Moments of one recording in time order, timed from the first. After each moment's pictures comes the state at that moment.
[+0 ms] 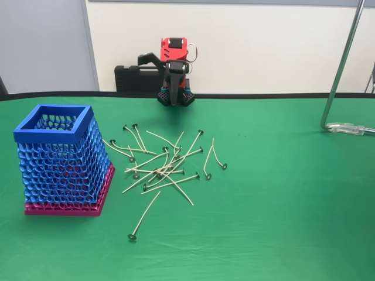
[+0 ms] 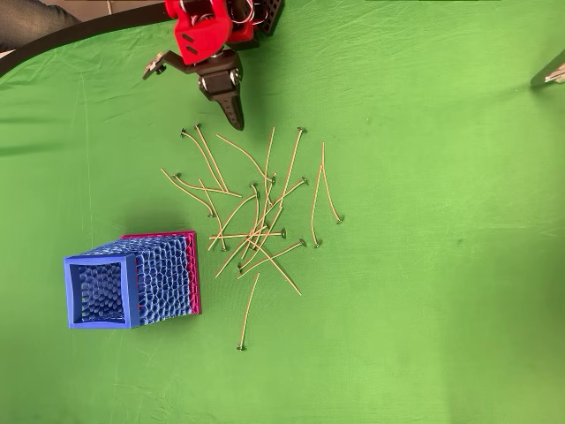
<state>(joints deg) -0.8 188.6 159.6 61.4 -5.8</state>
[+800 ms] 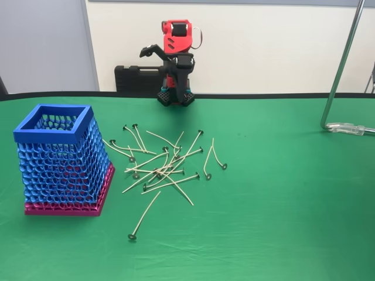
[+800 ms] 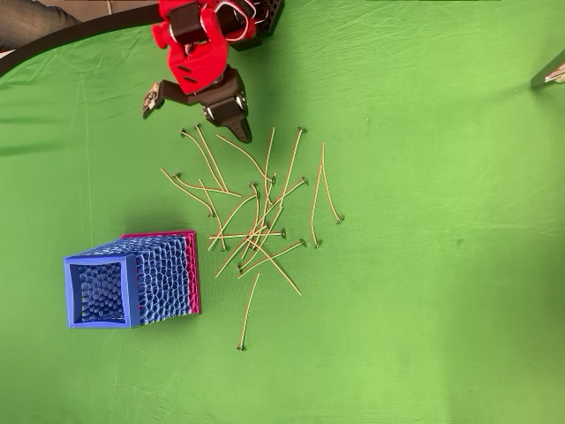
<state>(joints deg) -5.1 141.2 127.9 61.4 -6.9</state>
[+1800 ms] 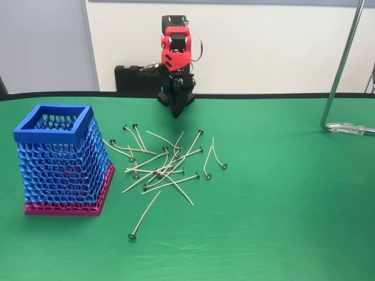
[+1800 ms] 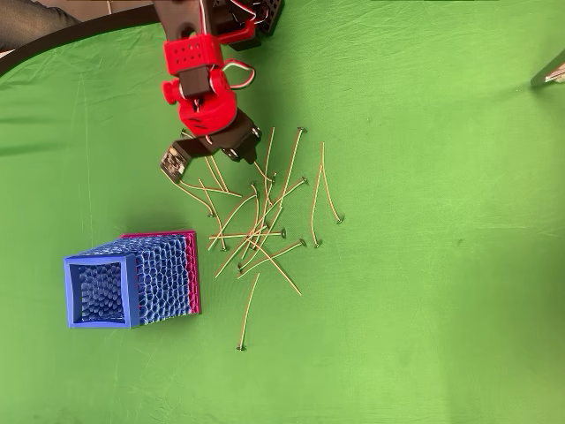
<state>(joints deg) -2.4 114.4 115.7 61.3 -43.4</state>
